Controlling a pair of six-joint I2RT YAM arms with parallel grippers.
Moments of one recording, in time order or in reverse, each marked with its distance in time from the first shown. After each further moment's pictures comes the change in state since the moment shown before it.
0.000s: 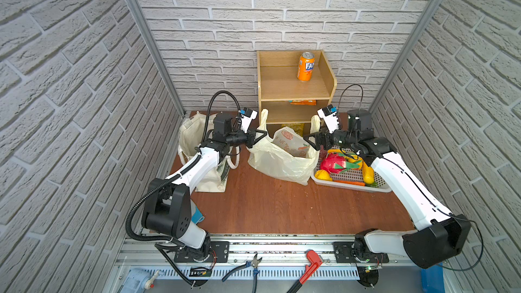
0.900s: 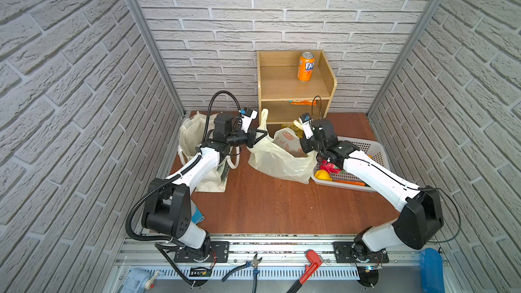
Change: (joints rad) left arm -0.016 0.000 0.000 0.004 -0.034 -0.025; right arm 0.300 0.234 -0.011 0.112 0.875 -0.019
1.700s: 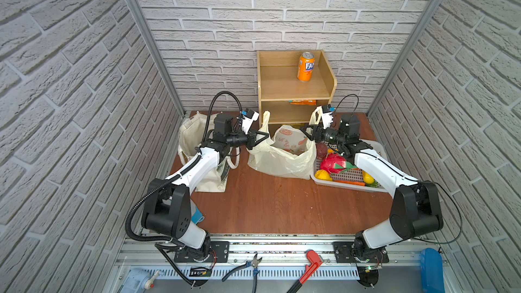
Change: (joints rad) left arm 0.003 -0.001 0.000 -0.023 0.098 0.047; right arm -0.351 0.034 -0.143 0.581 -1.006 0.360
